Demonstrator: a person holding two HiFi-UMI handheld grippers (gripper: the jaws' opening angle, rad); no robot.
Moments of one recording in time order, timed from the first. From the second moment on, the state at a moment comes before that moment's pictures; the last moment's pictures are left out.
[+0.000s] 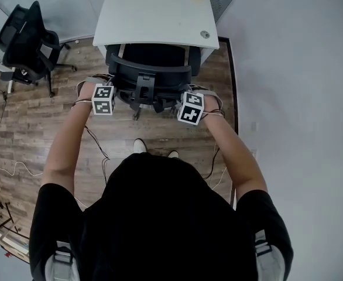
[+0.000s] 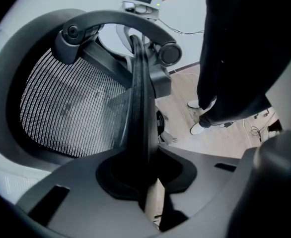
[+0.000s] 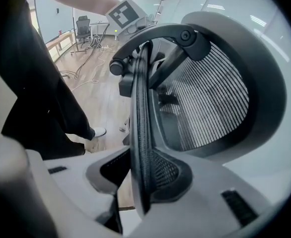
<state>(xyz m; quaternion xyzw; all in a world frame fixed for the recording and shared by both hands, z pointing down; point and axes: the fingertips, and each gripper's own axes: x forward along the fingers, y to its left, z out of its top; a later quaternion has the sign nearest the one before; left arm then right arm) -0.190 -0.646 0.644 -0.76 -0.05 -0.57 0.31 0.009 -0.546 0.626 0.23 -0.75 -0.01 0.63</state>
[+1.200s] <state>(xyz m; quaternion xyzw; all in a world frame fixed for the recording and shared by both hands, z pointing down) -0.183 -0.618 0.578 -0.80 -0.04 -0.52 0.29 0.016 -0.496 0.537 0.38 -0.79 -0.01 0.48</state>
